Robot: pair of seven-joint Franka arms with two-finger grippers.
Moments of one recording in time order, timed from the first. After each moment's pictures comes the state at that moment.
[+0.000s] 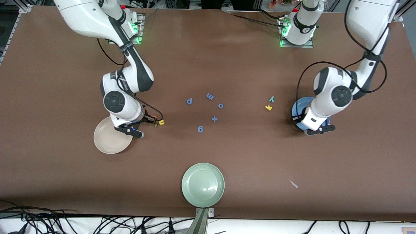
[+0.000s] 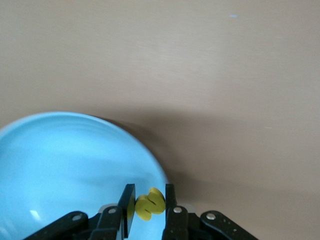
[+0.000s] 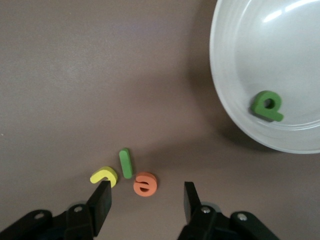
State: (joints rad) left arm 0.14 0.40 -0.22 -2.10 0.10 2.41 -0.33; right arm 0.37 0.55 0.01 -1.82 0.05 2.27 0.67
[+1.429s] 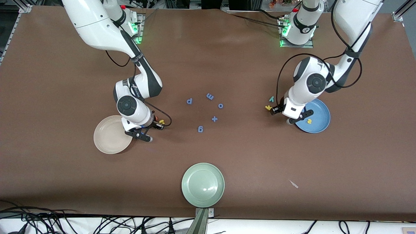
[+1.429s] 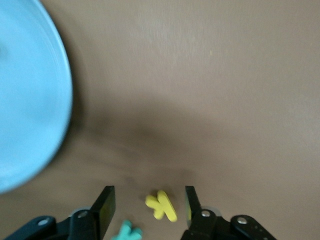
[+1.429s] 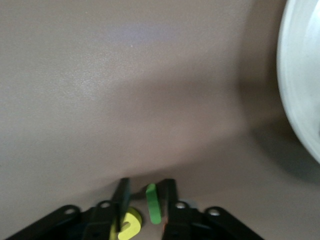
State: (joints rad) left arm 0.15 0.38 -0.46 -2.24 0.10 2.52 -0.86; right arm 0.39 0.66 0.01 -1.79 0.05 2.42 0.70
